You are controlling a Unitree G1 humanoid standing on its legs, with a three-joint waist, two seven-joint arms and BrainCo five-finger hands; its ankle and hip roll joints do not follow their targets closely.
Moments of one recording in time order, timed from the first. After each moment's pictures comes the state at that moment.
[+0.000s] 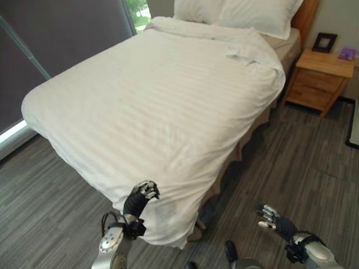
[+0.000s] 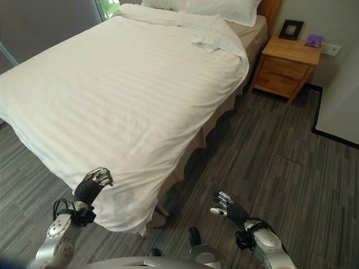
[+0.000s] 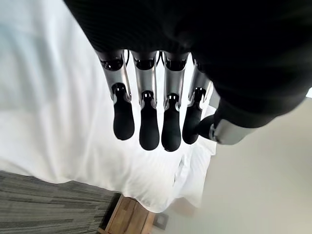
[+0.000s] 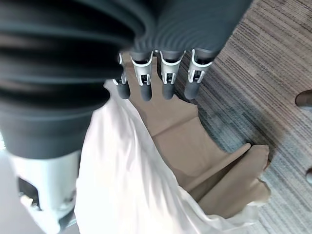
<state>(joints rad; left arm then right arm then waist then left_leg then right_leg) 0.19 0.35 -0.08 0.30 -0.66 -0.19 -0.24 0.23 -0.51 0.22 0.35 0.43 -0.09 0.35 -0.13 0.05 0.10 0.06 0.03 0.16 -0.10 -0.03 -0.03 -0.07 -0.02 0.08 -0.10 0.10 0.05</state>
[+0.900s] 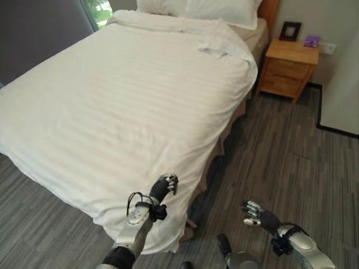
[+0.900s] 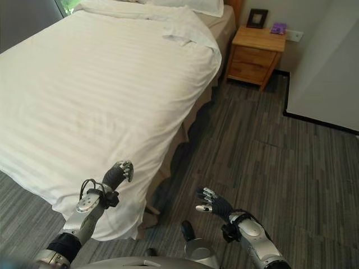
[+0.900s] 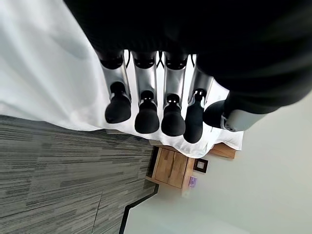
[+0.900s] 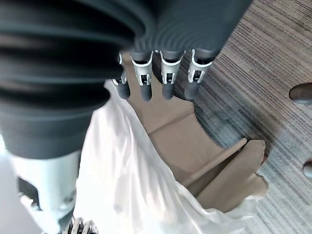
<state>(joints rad) -0.09 0.32 -0.27 0.51 -0.55 -0.19 -0.19 0.12 -0.50 0.37 0.37 0.43 -0.09 0.33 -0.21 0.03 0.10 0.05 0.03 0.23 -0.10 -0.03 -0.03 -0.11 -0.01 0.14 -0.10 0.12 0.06</state>
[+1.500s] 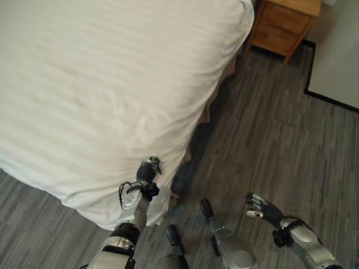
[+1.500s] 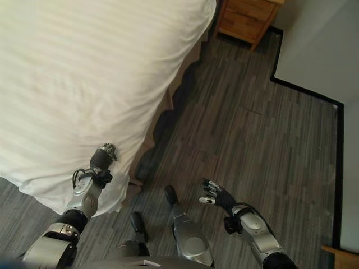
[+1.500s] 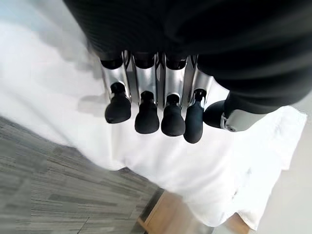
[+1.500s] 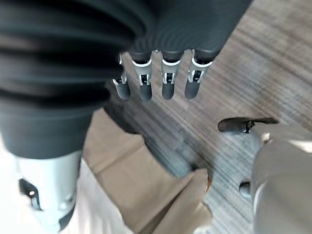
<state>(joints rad) -0.37 0.28 -0.08 0.90 -0.74 -0.33 -0.14 0.02 -0.51 0.36 0.44 0.44 -0.12 0.25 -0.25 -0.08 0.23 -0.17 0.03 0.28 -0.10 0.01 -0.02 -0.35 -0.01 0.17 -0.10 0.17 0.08</state>
